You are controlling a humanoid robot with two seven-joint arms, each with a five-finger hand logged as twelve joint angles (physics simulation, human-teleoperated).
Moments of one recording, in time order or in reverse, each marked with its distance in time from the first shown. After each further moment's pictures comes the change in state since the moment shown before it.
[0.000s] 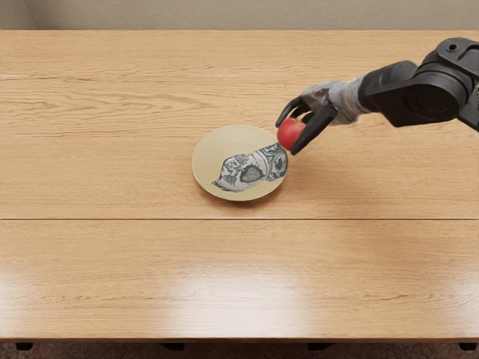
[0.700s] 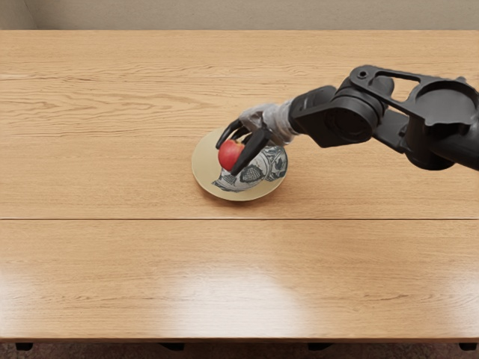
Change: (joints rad) left arm 0.000 0.000 0.000 0.000 0.000 0.000 0.000; right arm -0.047 0.267 0.034 -0.106 -0.003 -0.066 -0.001
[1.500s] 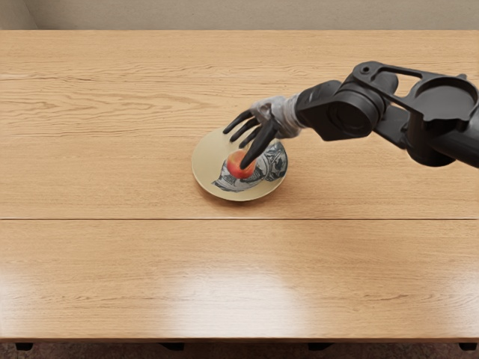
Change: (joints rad) left arm 0.000 0.000 0.000 0.000 0.000 0.000 0.000; right arm 0.004 0.007 -0.002 -0.059 -0.004 -0.030 0.000
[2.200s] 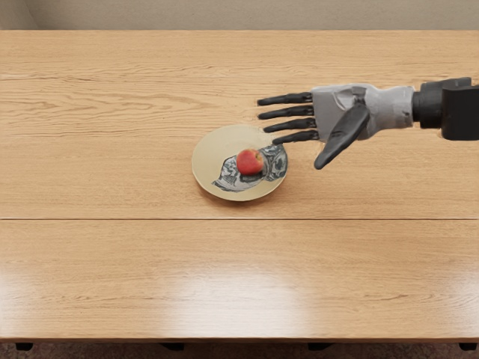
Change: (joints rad) left arm 0.000 0.000 0.000 0.000 0.000 0.000 0.000; right arm -0.306 -0.468 0.385 0.247 0.463 0.454 0.000
